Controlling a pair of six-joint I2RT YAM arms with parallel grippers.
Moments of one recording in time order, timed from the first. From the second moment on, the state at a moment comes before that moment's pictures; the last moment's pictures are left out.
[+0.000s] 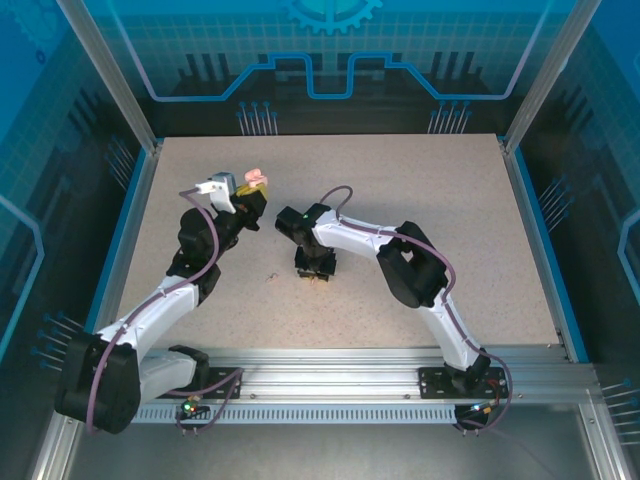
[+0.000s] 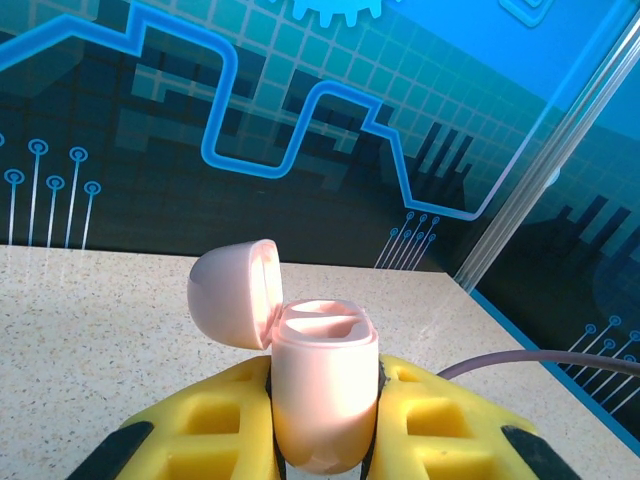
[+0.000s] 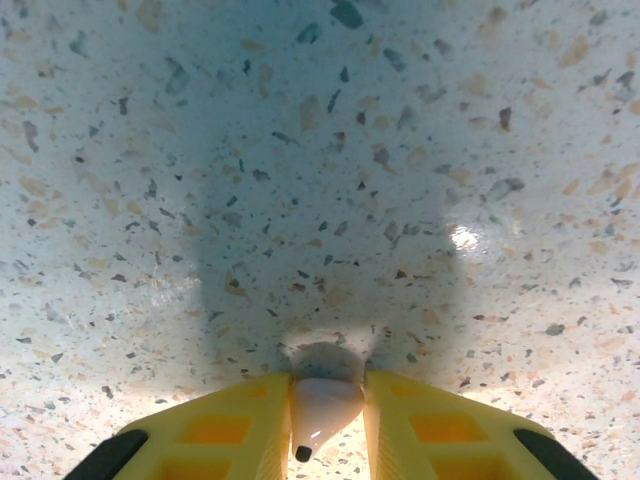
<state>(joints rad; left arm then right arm) -0.23 1.12 0.57 0.57 0.19 -0.41 0.86 2.27 1.82 -1.12 -0.04 1.06</state>
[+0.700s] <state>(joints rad) -0.25 1.13 0.57 0.61 0.25 -0.39 0.82 2.06 1.64 -0.99 0.04 0.92</state>
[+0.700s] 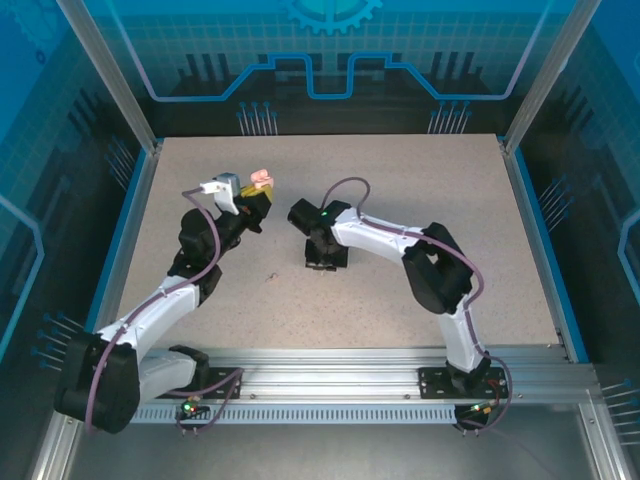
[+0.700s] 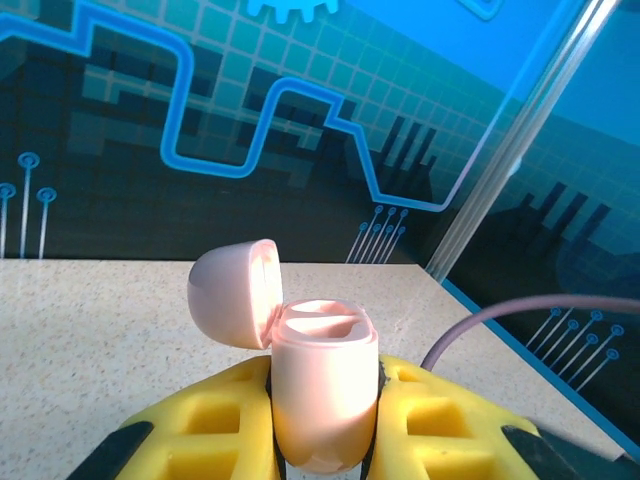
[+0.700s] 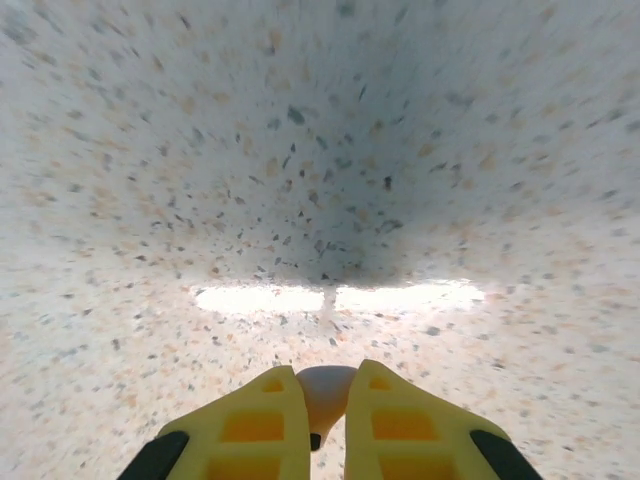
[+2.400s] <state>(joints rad) -0.47 1.36 0.75 0.89 0.46 0.16 0.60 1.25 1.41 -0.36 -0.28 0.31</state>
